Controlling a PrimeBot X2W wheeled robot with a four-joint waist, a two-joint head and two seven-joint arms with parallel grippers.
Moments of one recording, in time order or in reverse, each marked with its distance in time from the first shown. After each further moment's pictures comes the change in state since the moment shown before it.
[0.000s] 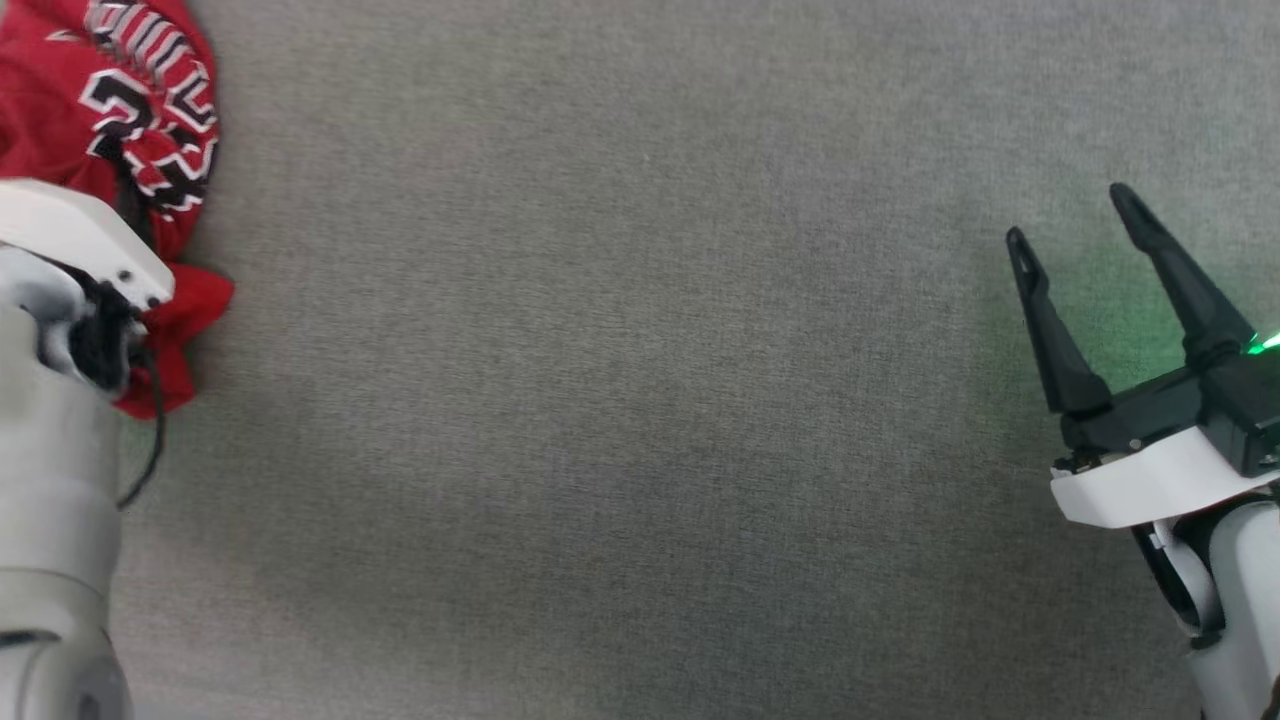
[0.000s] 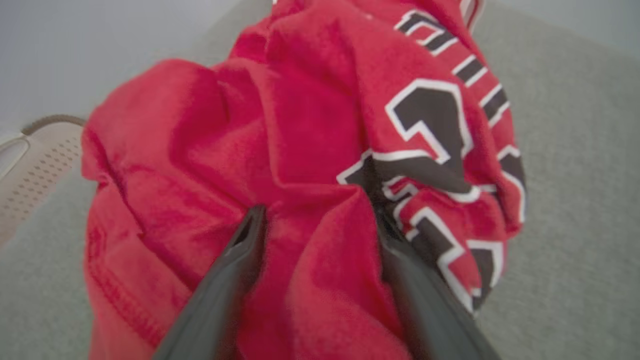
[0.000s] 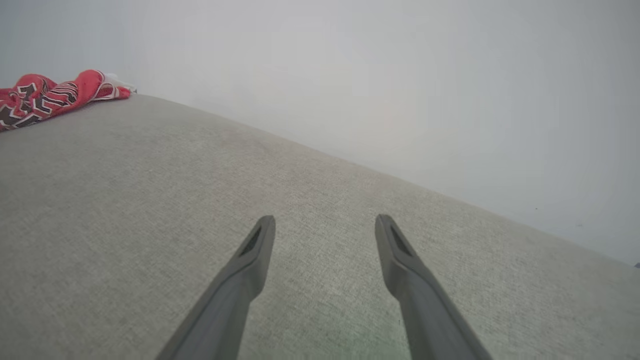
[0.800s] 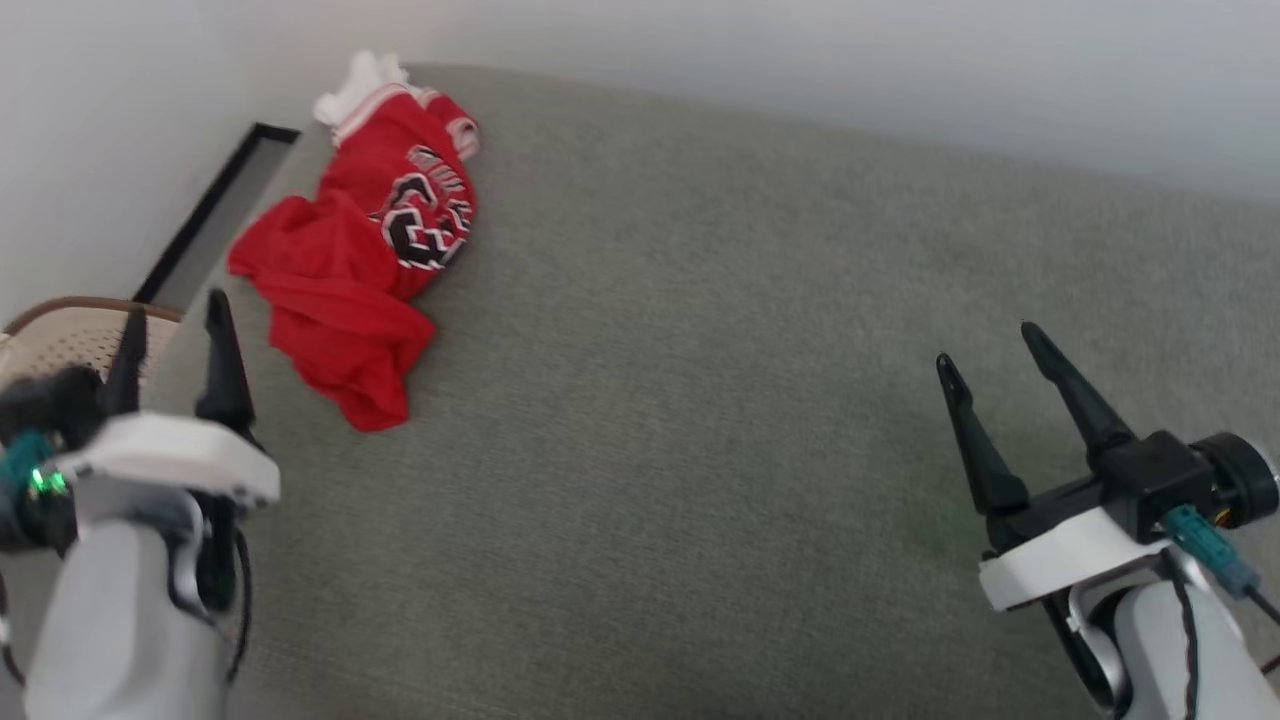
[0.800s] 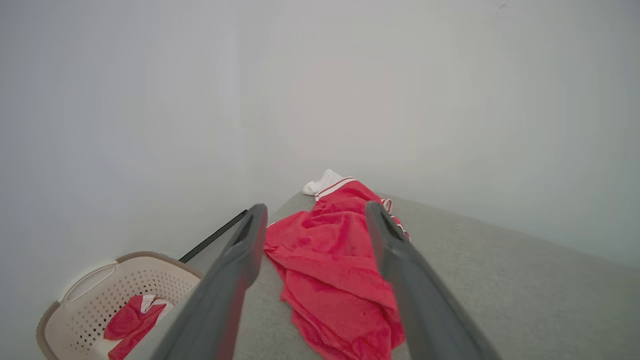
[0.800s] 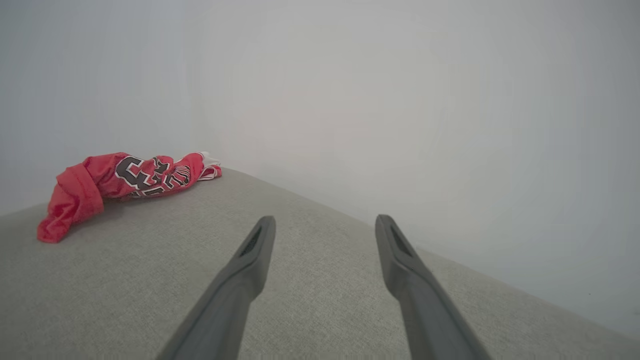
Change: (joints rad) left arm 0.642 -0.142 0.016 -0.746 0.060 -0.010 -0.251; right arm 0.093 0.109 0.023 0.227 0.016 0.000 -0.093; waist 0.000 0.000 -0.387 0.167
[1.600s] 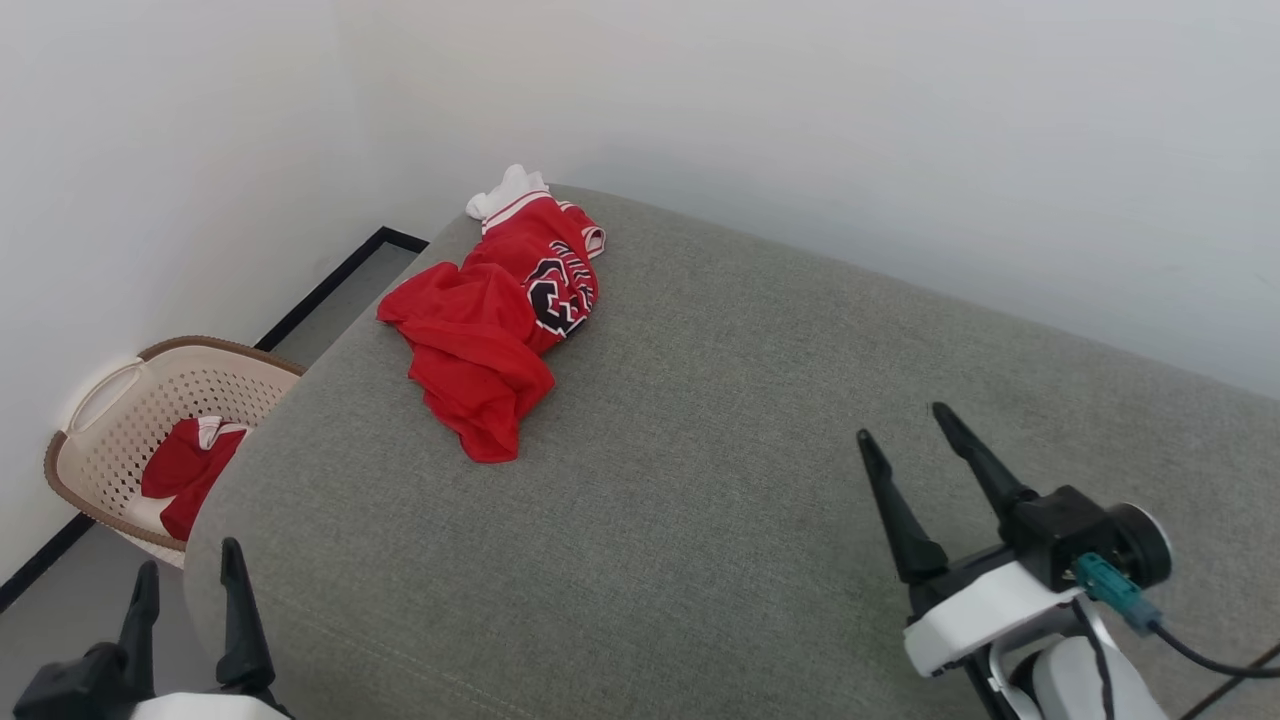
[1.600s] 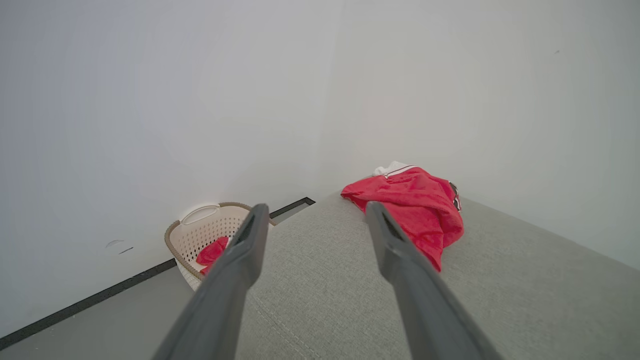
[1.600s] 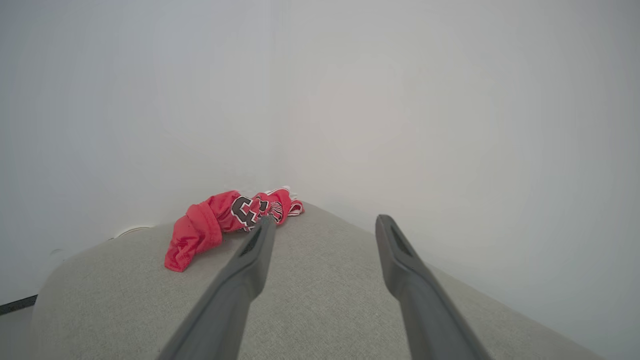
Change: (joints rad) left arm 0.489 -0.084 0.046 -0.341 0.048 0.064 -0.017; right arm 0.041 0.088 0.065 0.090 0.029 0.000 -0.002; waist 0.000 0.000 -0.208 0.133
